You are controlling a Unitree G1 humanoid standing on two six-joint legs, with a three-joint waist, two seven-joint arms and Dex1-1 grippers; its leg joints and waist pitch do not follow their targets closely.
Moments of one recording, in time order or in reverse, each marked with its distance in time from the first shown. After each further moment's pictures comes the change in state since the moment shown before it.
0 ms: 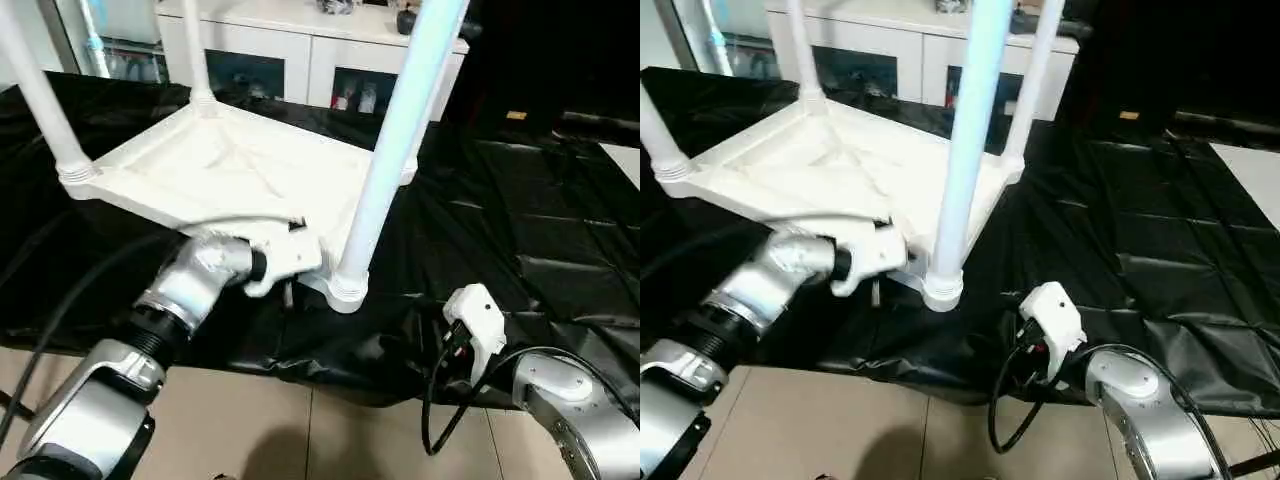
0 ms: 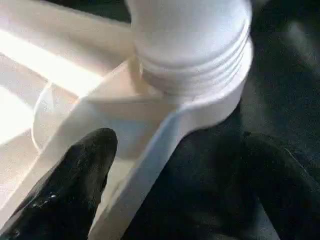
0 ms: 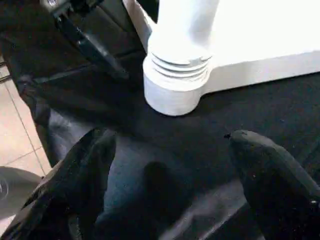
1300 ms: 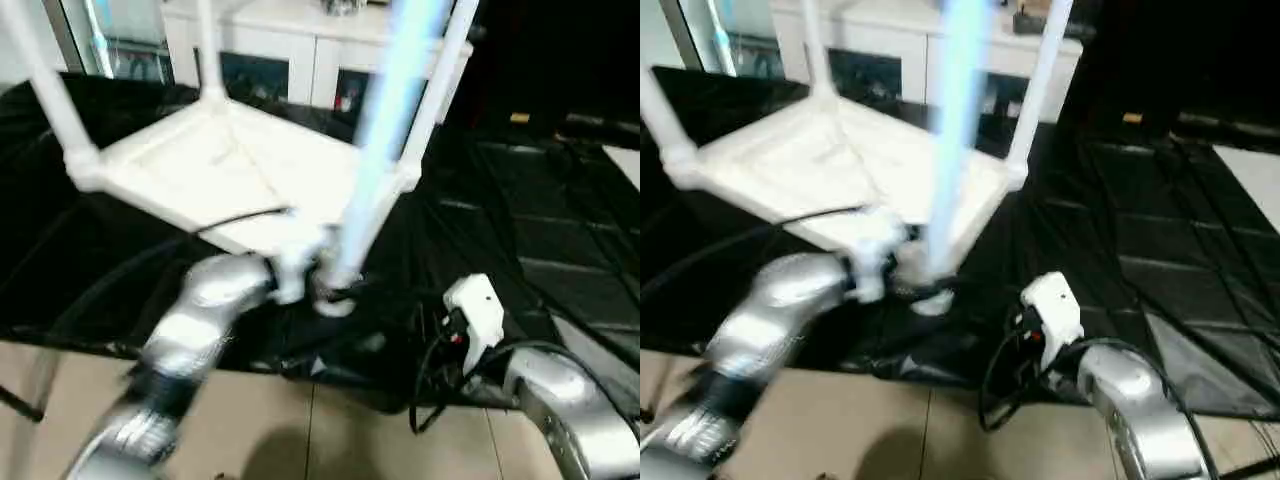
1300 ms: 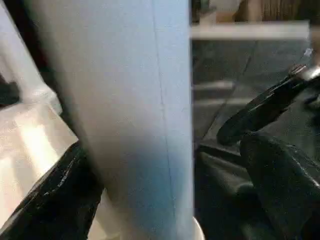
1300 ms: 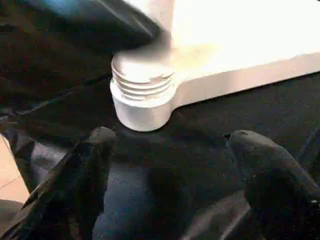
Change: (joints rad) left arm 0.142 -0.225 0.152 -0.226 -0.263 0.068 0.190; right arm -0.016 0.073 -0.035 0.012 0.004 0.020 -0.074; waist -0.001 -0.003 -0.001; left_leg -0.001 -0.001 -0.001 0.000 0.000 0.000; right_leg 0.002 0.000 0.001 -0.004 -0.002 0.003
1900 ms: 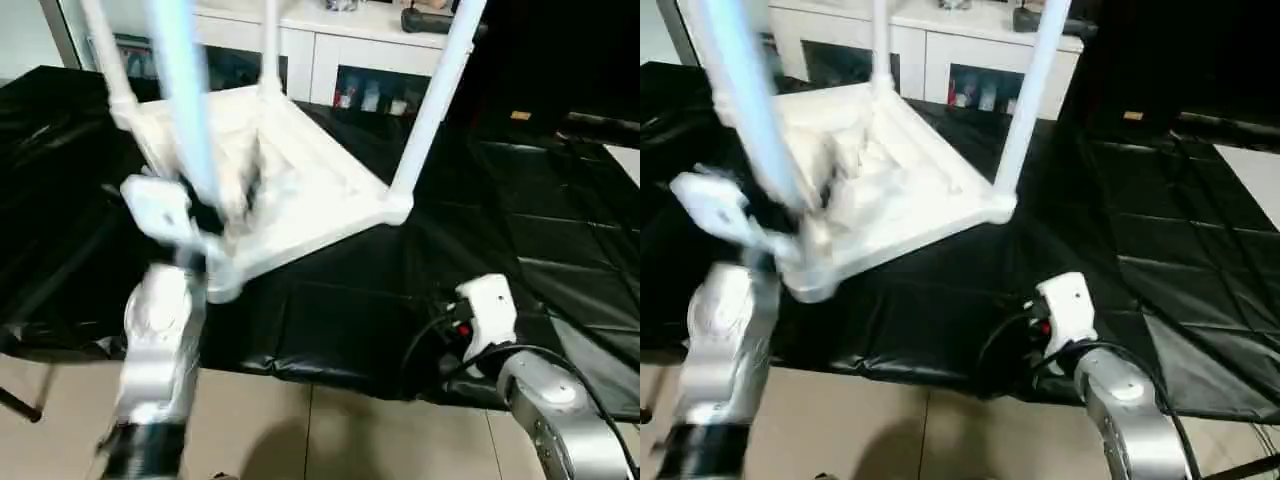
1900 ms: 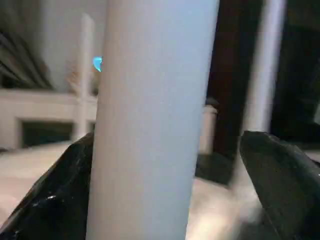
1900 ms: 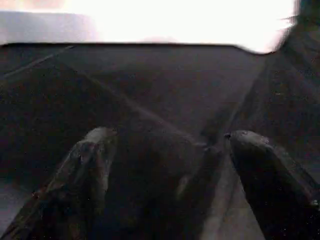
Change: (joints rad) left arm 0.376 0.014 0.370 -0.462 -0.197 -0.113 0.320; right arm 0.033 0.072 -0.027 0.031 -0.052 0.000 -0.142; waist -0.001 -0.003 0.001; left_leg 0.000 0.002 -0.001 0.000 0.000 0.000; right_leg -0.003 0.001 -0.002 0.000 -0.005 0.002
